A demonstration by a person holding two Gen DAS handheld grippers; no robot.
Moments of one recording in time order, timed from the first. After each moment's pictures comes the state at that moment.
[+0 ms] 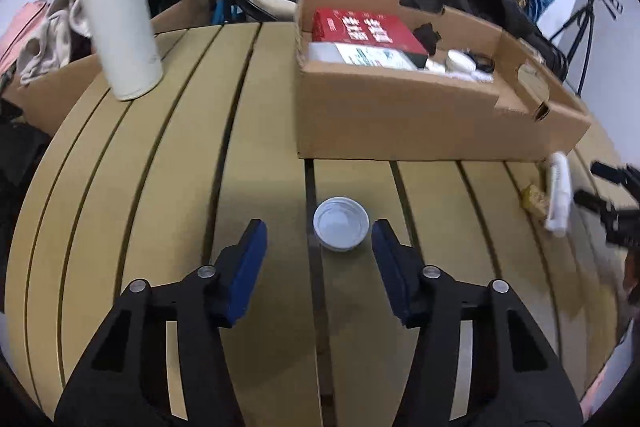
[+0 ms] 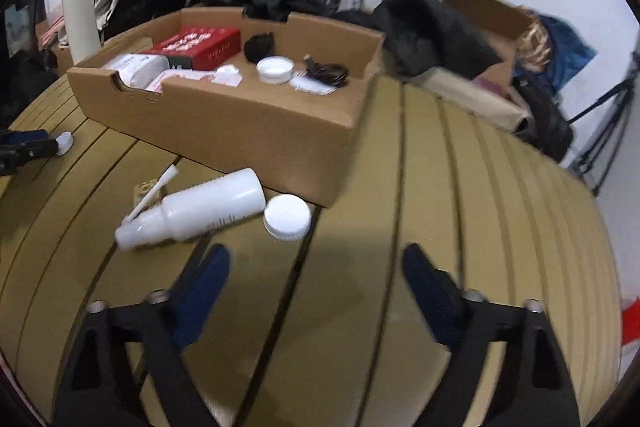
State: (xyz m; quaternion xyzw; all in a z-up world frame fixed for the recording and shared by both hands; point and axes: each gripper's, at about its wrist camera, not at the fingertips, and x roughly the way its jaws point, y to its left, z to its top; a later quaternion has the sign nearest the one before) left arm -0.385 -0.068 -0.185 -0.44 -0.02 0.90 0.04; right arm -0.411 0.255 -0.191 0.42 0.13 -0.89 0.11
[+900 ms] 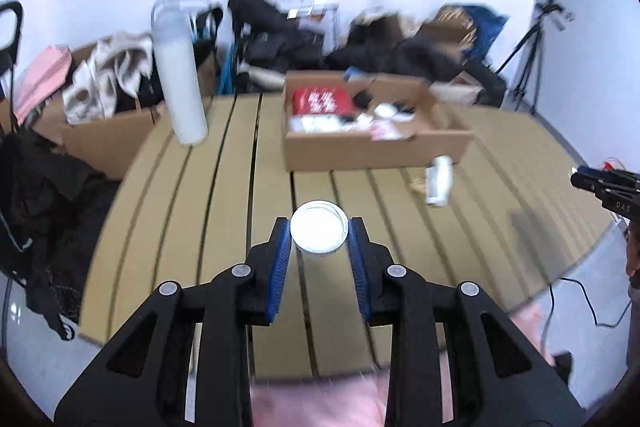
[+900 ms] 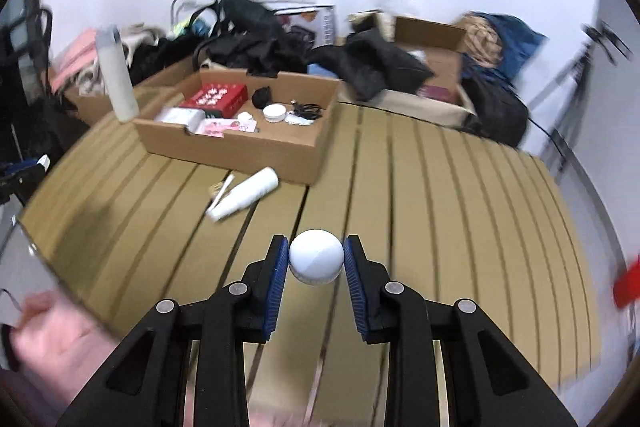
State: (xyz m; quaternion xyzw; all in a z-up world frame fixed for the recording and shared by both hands) left arm -0.205 -0.066 -0.040 -0.35 -0.01 0.94 0.07; right arm -0.253 0.301 -0.067 0.39 0.07 -0.92 0.07
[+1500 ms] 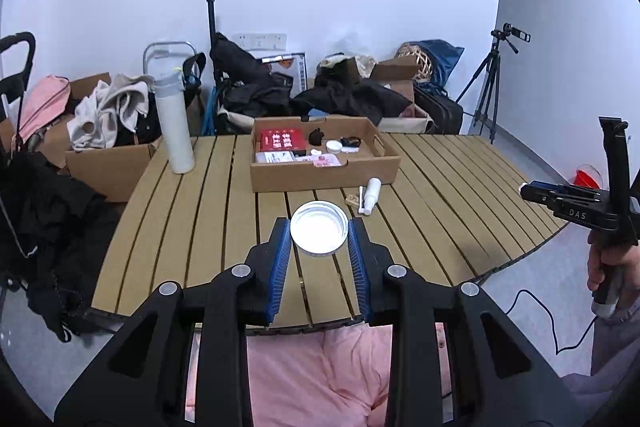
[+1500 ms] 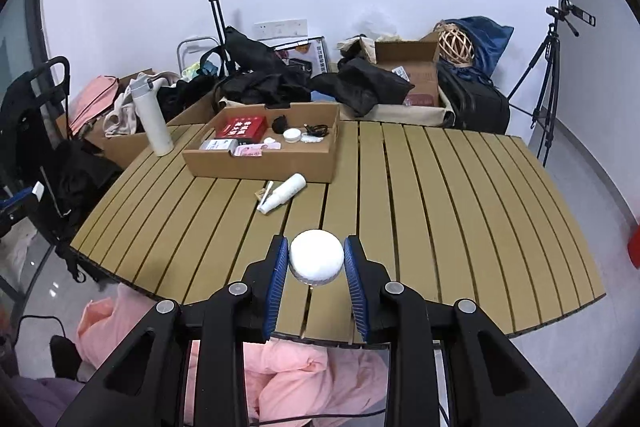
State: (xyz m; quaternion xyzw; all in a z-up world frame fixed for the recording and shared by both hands) left arm -0.116 -0.038 0.016 -0.30 -0.02 0.95 0.11; right arm -0.163 0.305 -0.024 0.35 0.00 -0.93 0.08
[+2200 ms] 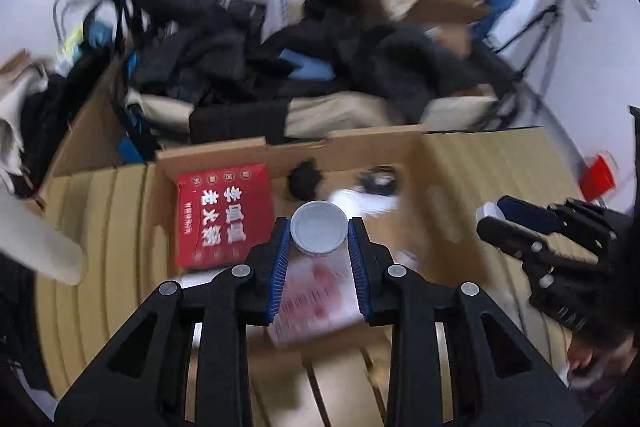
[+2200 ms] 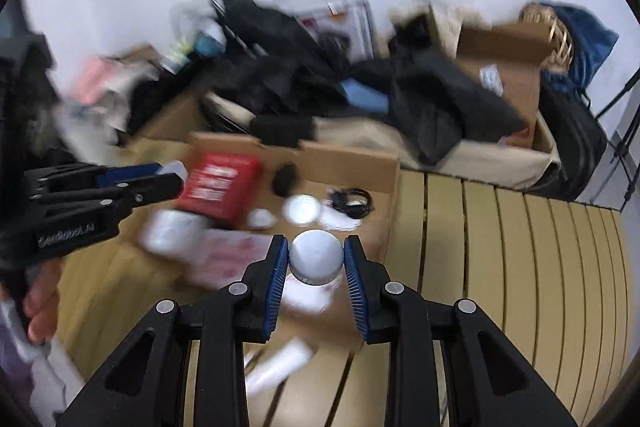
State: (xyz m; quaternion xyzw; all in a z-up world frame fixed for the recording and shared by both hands) left arm -0.549 0.054 -0.068 -0.48 -0.01 0.87 0.13; right arm -0.523 0.241 -0.078 0.45 0.03 -0.88 0.14
